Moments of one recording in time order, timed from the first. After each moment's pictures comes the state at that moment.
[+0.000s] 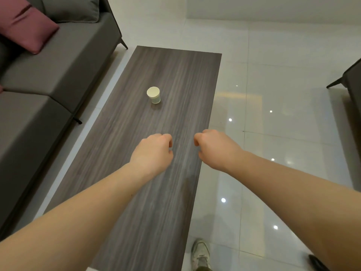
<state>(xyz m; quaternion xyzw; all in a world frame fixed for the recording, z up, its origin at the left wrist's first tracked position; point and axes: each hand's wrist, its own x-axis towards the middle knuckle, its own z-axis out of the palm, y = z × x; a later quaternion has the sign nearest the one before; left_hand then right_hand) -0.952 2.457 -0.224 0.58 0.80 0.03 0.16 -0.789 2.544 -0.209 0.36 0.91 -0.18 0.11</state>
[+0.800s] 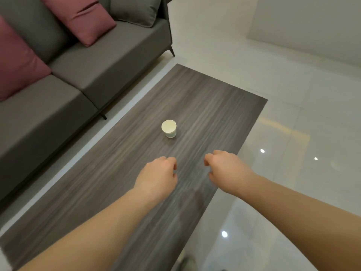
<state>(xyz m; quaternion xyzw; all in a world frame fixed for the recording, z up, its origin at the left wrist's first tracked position) -0.992 2.630 -0.256 0.41 0.89 0.04 0.20 -0.869 2.786 -0.249 0.19 0.95 -0.16 0.17</state>
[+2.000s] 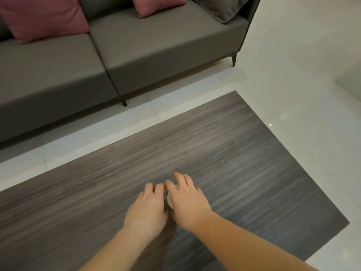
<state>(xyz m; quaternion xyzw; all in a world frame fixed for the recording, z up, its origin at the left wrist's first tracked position) -1.179 2.747 -0.402 0.13 0.94 0.12 0.28 -1.161 2.878 -0.407 -0.05 0.96 -0.17 0.24</state>
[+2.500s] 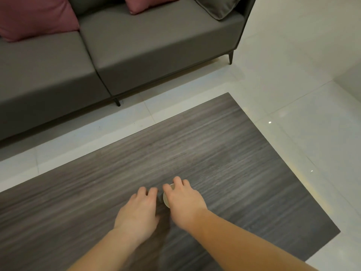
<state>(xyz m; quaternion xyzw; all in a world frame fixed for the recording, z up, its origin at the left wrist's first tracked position) -1.198 2.776 -0.397 0.14 0.94 0.05 0.31 -1.182 2.917 -0.404 -0.05 0.95 -0.14 0.28</state>
